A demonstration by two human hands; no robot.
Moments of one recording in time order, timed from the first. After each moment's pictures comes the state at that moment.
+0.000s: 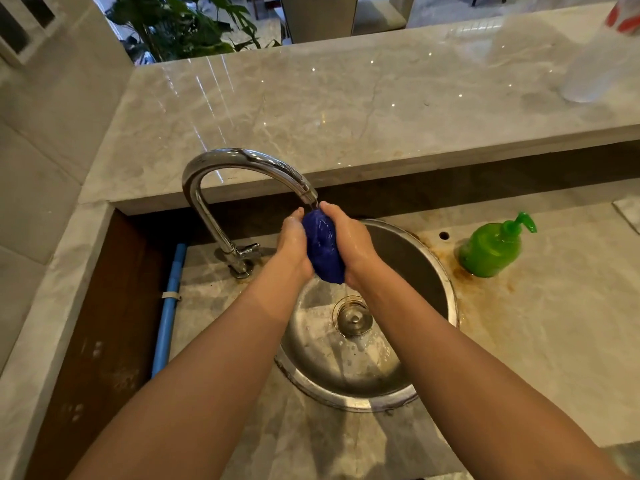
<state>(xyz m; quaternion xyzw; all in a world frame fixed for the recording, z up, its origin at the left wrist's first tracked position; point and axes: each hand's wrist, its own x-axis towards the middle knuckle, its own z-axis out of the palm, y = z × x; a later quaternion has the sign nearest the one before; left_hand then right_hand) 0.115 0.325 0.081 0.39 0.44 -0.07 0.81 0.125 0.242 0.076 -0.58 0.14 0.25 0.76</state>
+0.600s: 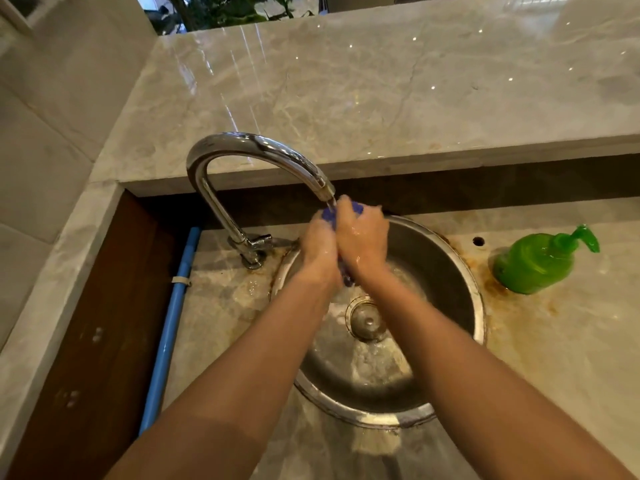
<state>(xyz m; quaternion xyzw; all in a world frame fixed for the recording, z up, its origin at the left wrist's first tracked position) 0.122 0.307 0.069 0.43 0.44 -0.02 0.79 0.143 0.257 0.061 -0.79 0.02 0.08 0.61</state>
